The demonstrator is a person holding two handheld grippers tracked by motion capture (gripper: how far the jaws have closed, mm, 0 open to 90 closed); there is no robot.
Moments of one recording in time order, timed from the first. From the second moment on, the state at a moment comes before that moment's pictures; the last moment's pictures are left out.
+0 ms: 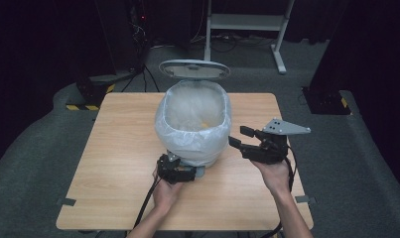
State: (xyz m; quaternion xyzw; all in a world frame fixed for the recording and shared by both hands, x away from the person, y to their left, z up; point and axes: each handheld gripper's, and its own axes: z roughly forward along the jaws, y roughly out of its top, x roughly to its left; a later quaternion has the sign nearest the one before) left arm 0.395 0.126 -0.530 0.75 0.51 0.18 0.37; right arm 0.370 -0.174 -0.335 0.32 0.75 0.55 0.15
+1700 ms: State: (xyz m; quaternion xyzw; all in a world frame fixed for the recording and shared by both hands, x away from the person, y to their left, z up) left arm 0.394 0.126 -0.530 0.75 0.51 0.18 0.37; right arm 0.357 -0.196 -0.456 0.42 0.75 0.50 0.13
